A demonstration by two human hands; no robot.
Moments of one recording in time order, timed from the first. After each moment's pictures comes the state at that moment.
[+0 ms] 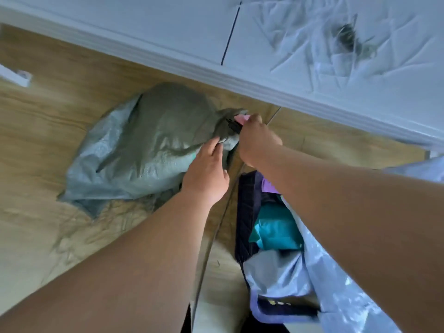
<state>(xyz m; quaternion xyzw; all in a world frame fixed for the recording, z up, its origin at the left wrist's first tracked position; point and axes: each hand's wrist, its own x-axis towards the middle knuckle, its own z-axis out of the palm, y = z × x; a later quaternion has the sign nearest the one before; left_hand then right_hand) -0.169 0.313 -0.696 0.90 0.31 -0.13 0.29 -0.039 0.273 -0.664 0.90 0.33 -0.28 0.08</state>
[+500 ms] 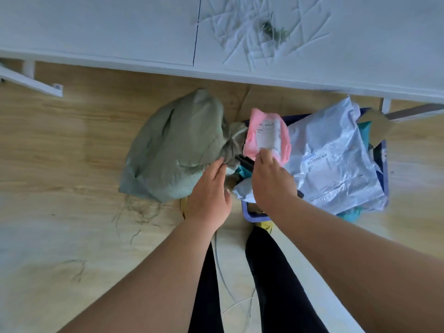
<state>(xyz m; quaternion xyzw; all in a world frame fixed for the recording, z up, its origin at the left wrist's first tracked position) -0.270 0.202 -0.501 0.90 0.26 -0.17 0.29 -0.155 0.107 -0.478 0.90 0.29 -0.31 0.07</state>
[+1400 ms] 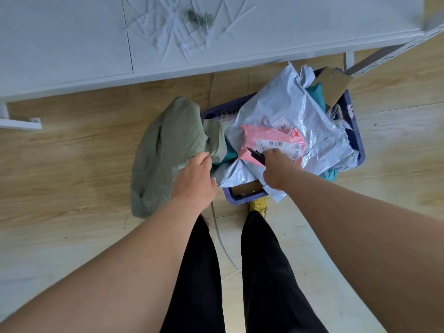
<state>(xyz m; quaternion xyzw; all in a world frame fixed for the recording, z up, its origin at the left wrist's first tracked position) -0.217 0.168 -0.471 0.92 0.19 -0.29 0.20 -0.107 -0.002 -0.487 0.86 0.14 -0.48 -0.03</state>
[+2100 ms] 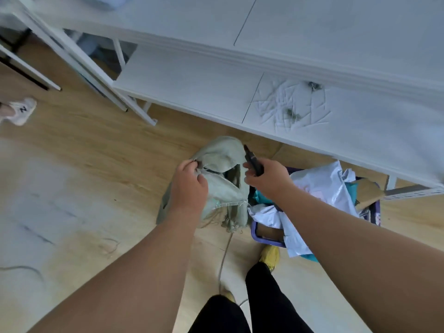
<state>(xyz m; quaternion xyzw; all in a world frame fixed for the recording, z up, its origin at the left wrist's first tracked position) -0.321 0.199 -0.284 0.80 0.55 0.07 0.23 -0.157 0.098 -0.290 0.80 0.29 -0.40 -0.33</state>
